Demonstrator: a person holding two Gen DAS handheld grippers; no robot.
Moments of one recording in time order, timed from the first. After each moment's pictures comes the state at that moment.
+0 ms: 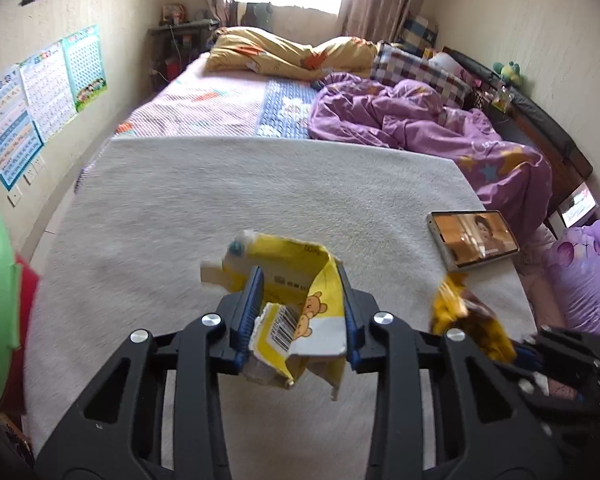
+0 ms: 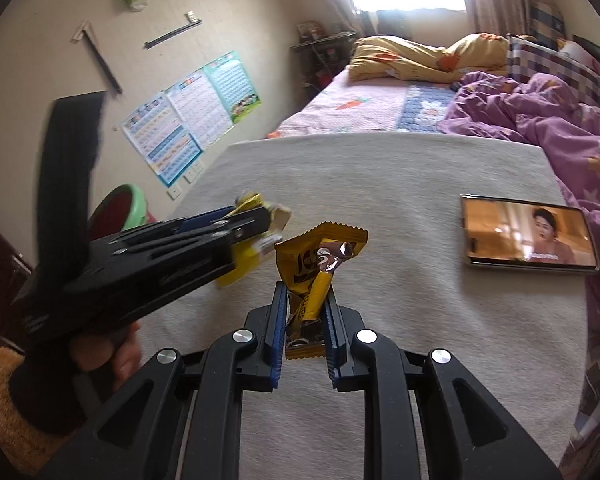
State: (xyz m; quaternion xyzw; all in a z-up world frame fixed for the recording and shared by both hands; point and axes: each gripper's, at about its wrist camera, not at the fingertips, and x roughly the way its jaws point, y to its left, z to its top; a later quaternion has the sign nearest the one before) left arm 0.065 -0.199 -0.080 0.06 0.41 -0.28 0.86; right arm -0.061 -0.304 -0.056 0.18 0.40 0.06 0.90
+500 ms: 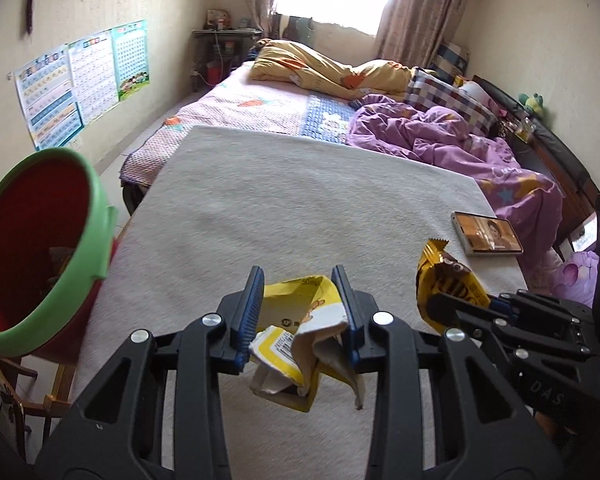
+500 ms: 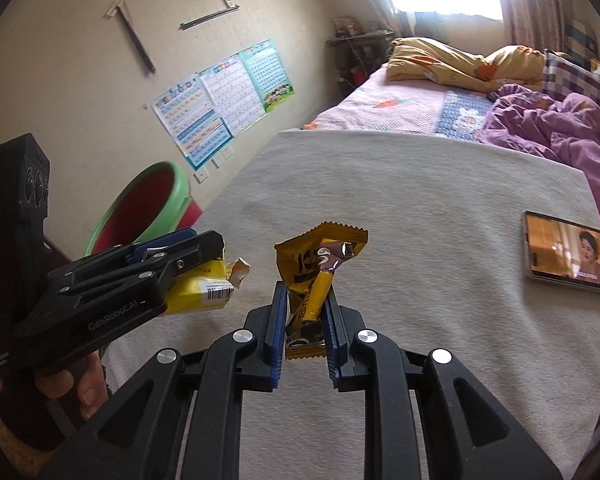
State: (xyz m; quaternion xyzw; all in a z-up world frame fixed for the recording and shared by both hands) left arm 0.033 -0.118 -0.061 0.02 0.40 -0.23 0.89; right arm -0.050 -0.253 -0.046 0.15 0.40 0.11 0.90
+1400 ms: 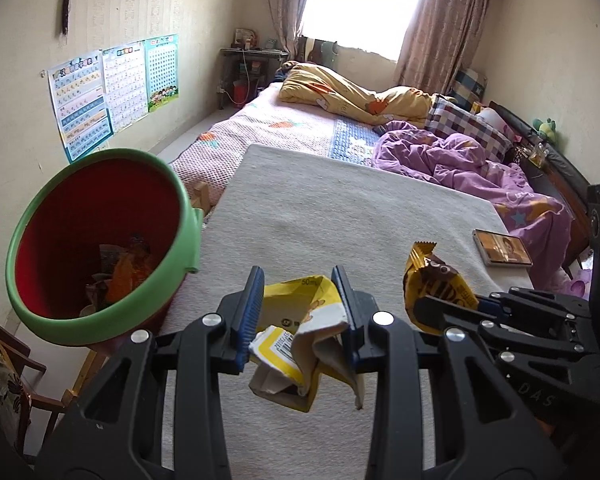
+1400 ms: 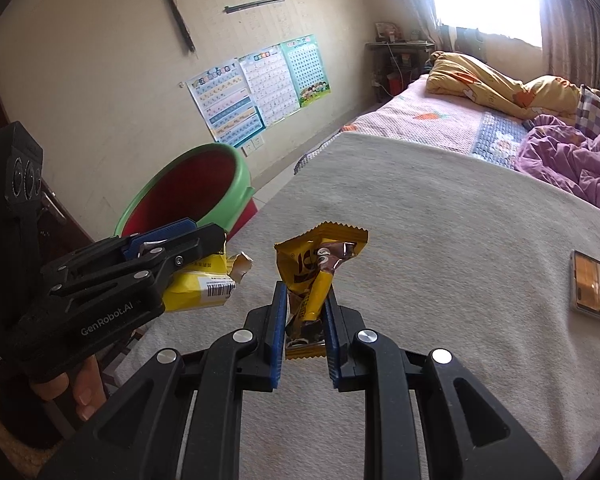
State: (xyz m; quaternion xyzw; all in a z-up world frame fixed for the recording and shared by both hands) left arm 0.018 -0.050 -0.044 0.01 0.37 -0.19 0.91; right arm -0.031 -0.190 -0.034 0.10 0.40 0.15 0.90
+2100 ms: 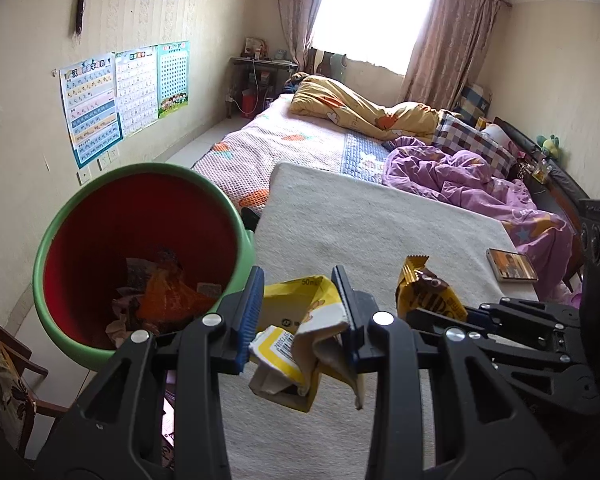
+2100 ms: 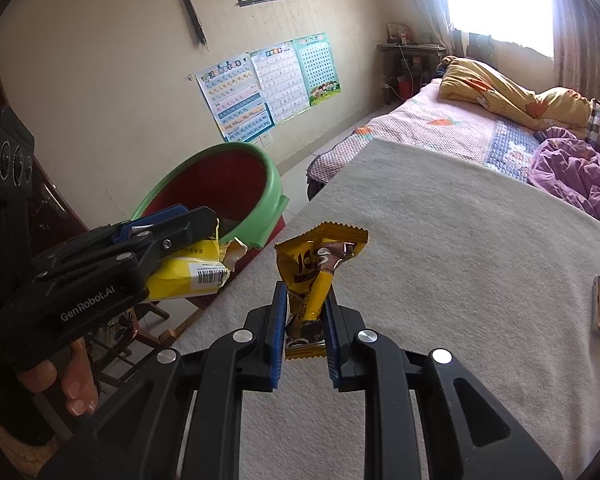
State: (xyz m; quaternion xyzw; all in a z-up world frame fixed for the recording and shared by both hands) left arm 0.033 -0.001 -0.032 -0.01 0.35 -0.19 0.92; right arm -0.005 -0.147 -0.033 0.08 0.40 0.16 0.90
